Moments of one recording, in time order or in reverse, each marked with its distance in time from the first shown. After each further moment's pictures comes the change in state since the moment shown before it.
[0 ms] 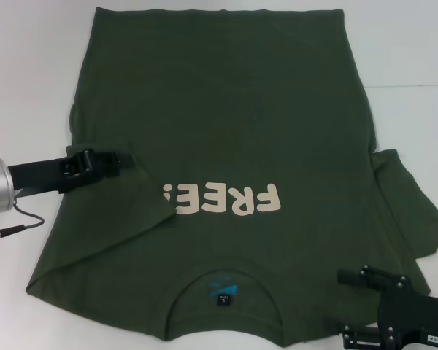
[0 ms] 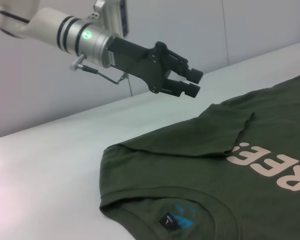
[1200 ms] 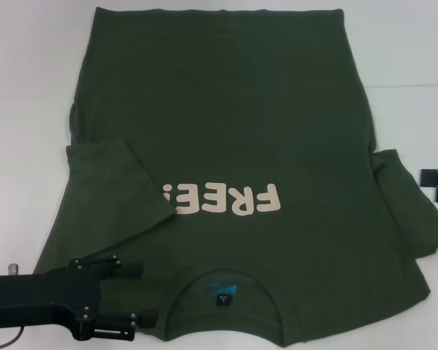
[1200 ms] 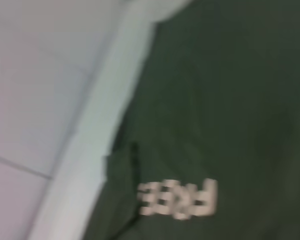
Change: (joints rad) left arm 0.241 -0.027 0.192 0.114 -0.074 0.469 0.834; right arm 0.148 -0.196 -0.049 -0.339 0.016 -0.114 1.394
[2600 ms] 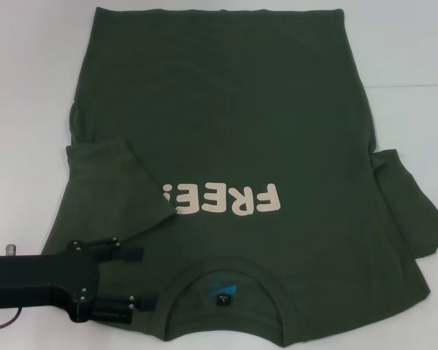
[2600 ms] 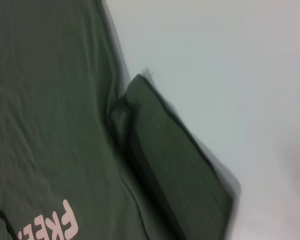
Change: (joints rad) left arm -0.027 0.011 -0.003 0.032 -0.025 0.032 -0.026; right arm 0.032 -0.124 0.024 0.138 -0.299 0.155 0.451
